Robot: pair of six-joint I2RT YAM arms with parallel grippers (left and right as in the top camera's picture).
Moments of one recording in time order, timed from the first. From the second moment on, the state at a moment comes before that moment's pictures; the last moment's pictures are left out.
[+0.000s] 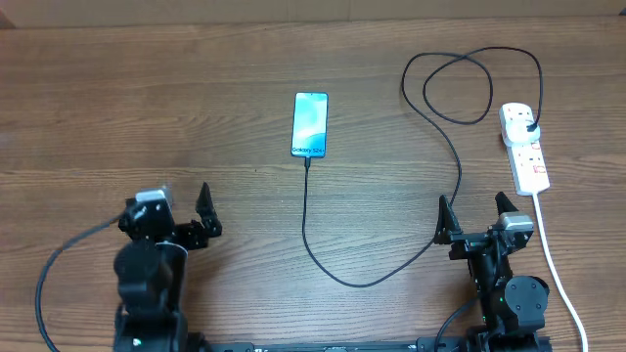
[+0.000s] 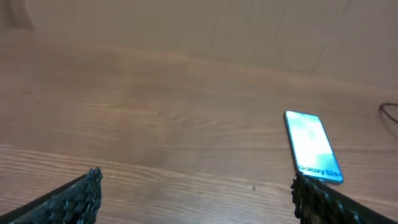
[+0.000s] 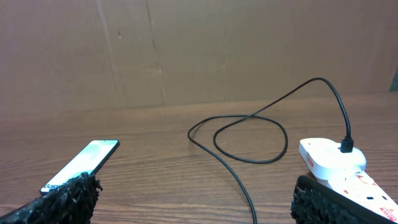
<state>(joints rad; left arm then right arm) 0.04 0.45 0.31 -0.15 0.00 -0.15 0.07 0.01 0.02 -0.03 -0.02 0.10</state>
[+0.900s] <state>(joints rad) 0.03 0.02 0.01 -0.08 -0.07 0.05 0.07 0.01 0.02 -0.03 -0.02 0.10</state>
